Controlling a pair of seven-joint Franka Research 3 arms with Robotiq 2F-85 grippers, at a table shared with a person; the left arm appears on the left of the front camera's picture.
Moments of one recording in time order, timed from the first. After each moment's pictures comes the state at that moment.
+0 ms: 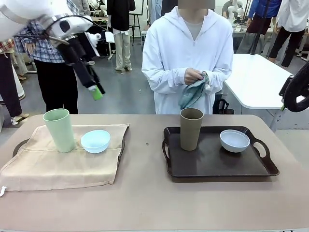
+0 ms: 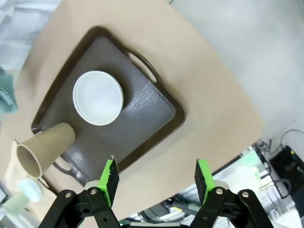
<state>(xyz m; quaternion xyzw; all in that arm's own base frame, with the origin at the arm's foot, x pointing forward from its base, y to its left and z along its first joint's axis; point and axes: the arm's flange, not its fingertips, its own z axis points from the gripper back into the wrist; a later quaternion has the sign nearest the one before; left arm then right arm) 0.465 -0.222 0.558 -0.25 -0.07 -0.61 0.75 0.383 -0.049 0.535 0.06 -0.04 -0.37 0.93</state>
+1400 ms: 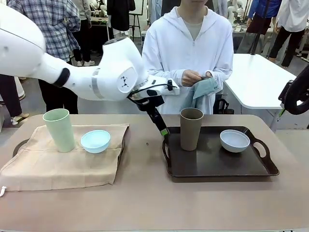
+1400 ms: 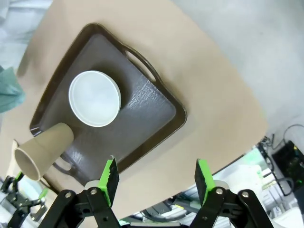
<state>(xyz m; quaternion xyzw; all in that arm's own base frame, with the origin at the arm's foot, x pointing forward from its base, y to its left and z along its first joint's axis) 0.486 -0.410 0.405 -0.11 -0.16 -0.57 0.80 0.389 -0.057 0.520 0.07 -0.02 -0.37 0.93</state>
